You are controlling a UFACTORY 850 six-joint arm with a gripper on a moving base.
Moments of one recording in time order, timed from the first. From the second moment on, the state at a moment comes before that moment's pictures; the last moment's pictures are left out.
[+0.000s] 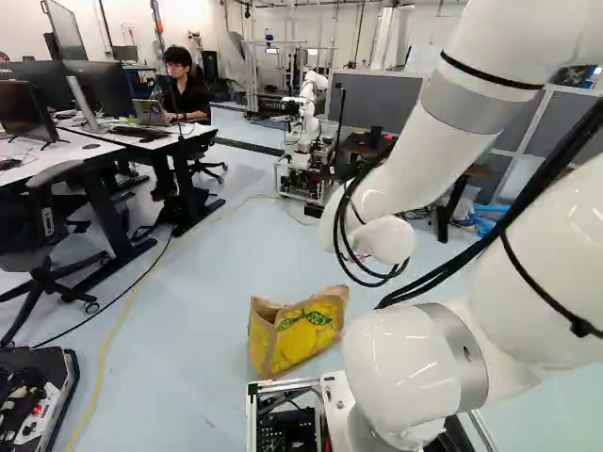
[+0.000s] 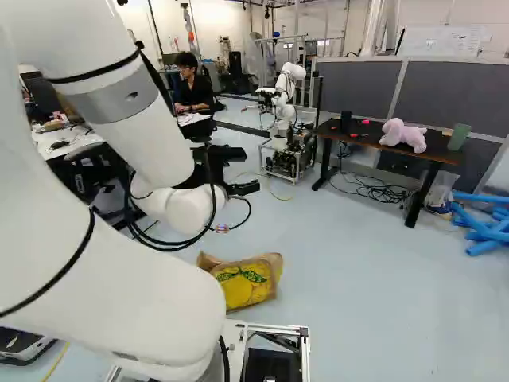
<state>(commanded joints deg) 0.5 11.0 -8.8 1.3 45.6 0.0</state>
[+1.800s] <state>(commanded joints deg) 4.5 -25.2 -33.2 19.6 26.6 0.0</state>
